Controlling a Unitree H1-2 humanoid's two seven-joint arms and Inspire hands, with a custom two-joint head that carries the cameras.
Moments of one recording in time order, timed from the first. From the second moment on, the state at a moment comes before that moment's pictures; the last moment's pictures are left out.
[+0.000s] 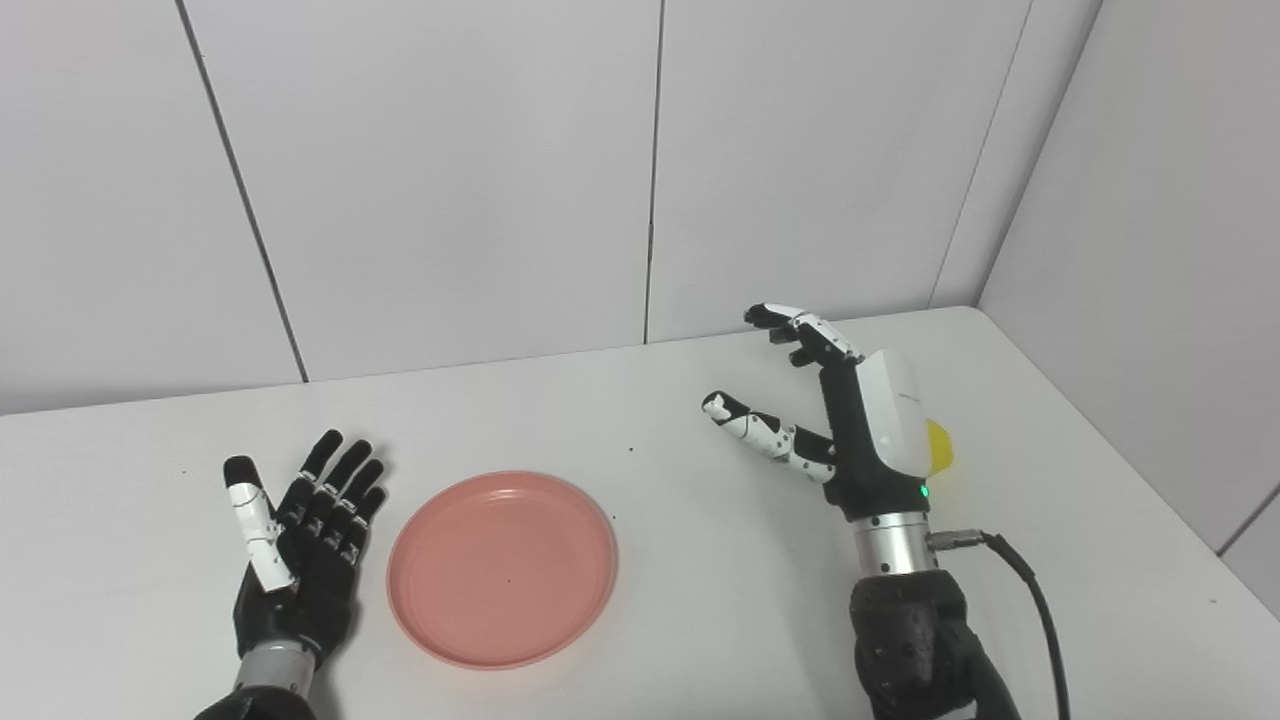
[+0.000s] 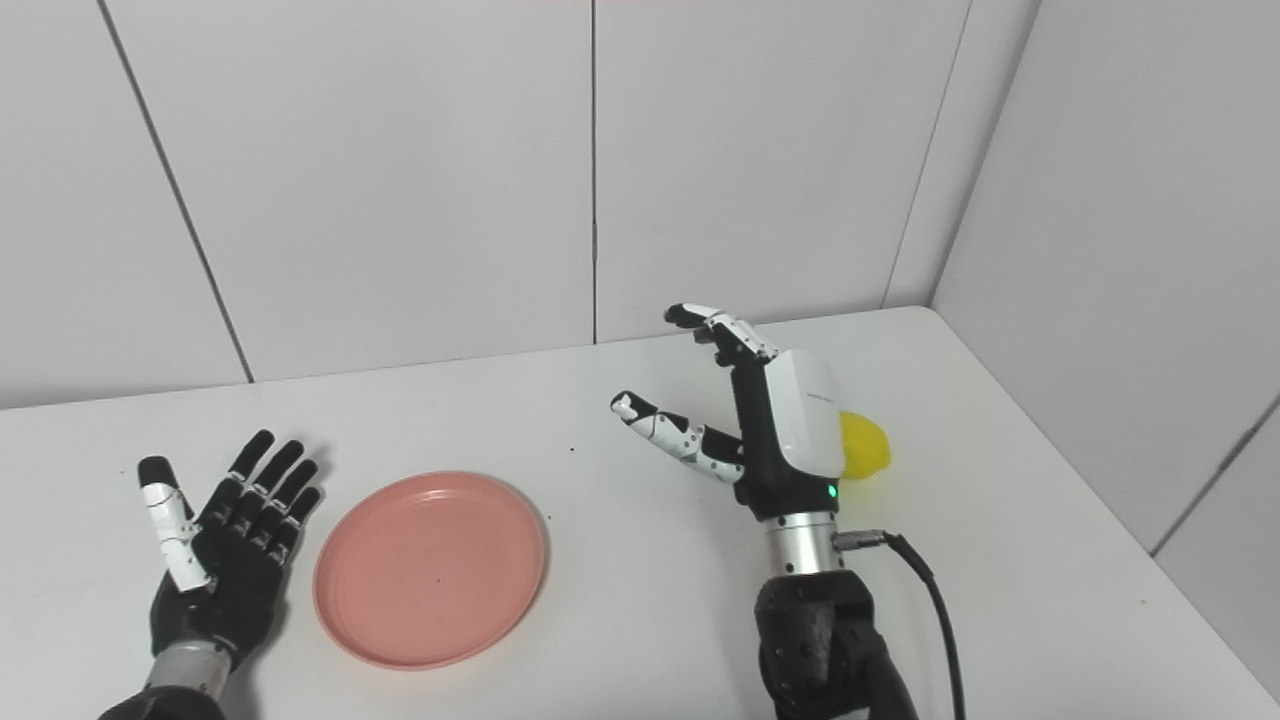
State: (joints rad) left arm -0.29 -0.05 0.14 0.10 -0.47 0.31 -0.03; right arm -0.21 -0.16 -0.02 -0.21 -0.88 0.06 -0.20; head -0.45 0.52
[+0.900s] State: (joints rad) left arm -0.30 -0.05 0.15 0.09 -0.48 0.34 -0.03; right arm -0.23 -0.39 -0.06 -0.03 -1.01 0.22 -0.16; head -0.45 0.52
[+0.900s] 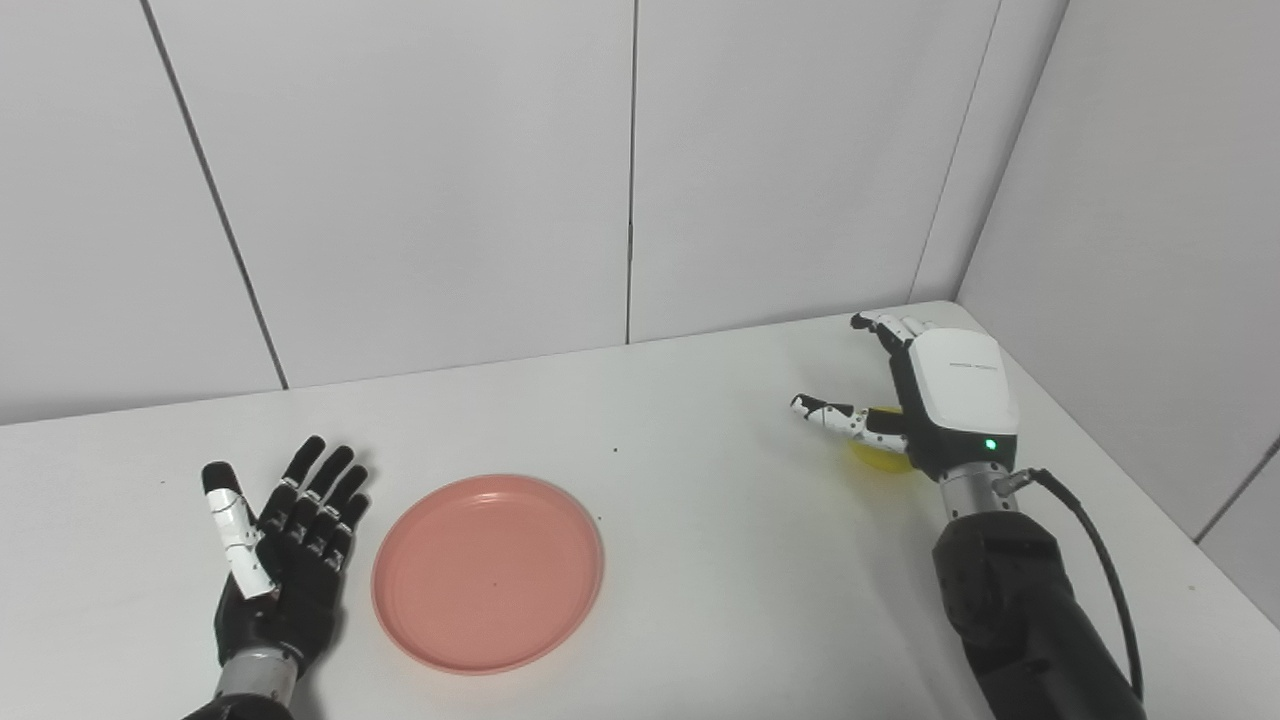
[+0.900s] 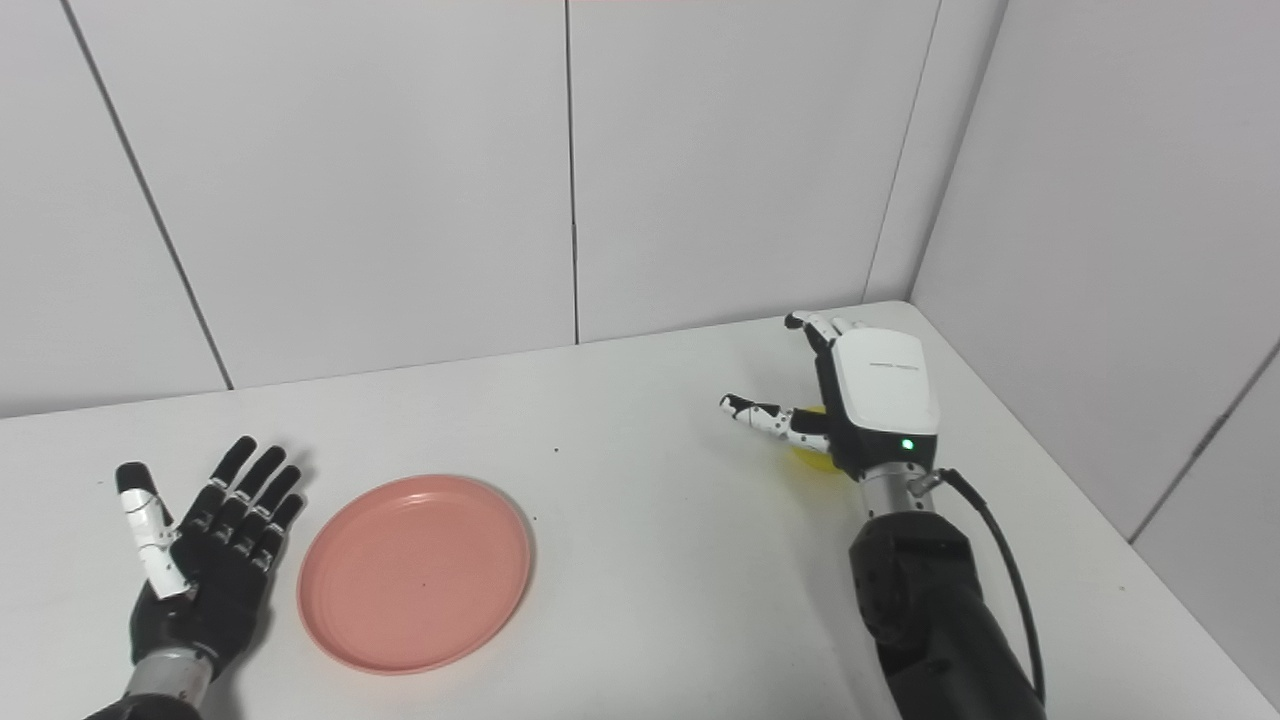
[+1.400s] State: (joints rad) left arm -0.30 -0.05 0.15 0.09 -0.49 0.34 -0.03; right arm -0.24 -0.43 -0.03 0.18 -0.97 0.24 -0.18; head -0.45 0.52
